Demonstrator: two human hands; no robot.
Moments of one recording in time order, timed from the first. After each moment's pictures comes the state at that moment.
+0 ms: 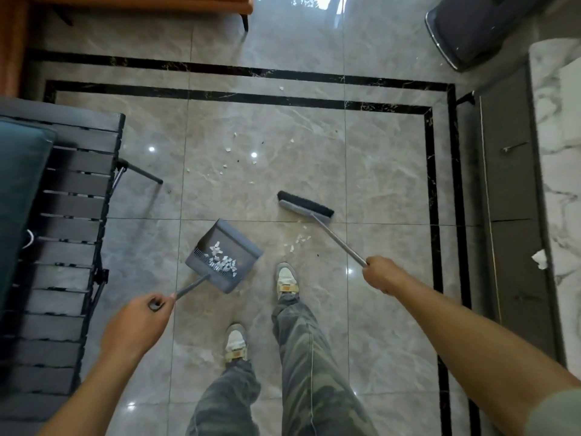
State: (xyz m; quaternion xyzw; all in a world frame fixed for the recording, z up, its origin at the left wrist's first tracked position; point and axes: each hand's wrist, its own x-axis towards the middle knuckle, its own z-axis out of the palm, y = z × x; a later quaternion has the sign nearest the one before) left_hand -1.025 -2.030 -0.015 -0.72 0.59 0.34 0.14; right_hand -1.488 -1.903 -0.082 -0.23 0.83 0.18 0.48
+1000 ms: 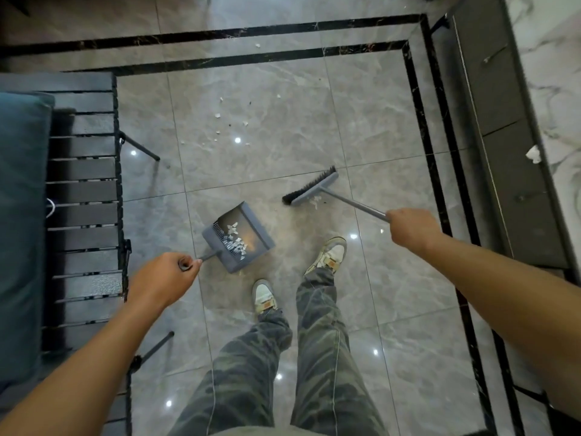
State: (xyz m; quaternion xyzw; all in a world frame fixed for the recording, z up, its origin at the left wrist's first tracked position) left_hand -0.937 -1.998 -0.021 -0.53 0.77 0.27 0.23; right_hand -1.384 -1.782 -0.044 -0.42 0.82 0.31 0.24
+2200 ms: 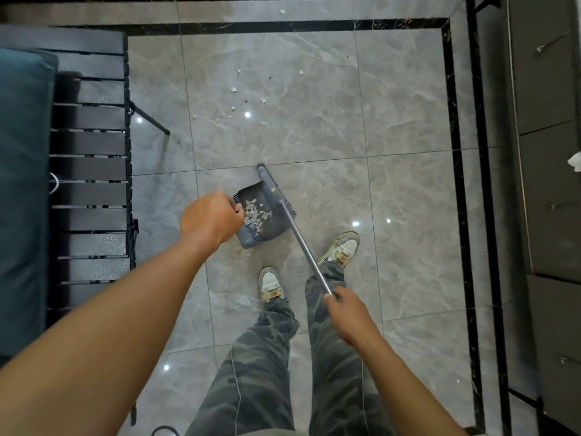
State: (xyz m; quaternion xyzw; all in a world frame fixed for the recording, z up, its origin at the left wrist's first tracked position) left_hand -1.026 -2.051 -0.068 -0.54 0.78 0.24 0.20; right_hand -1.157 -1.771 -0.043 -0.07 0.82 -0.08 0.56
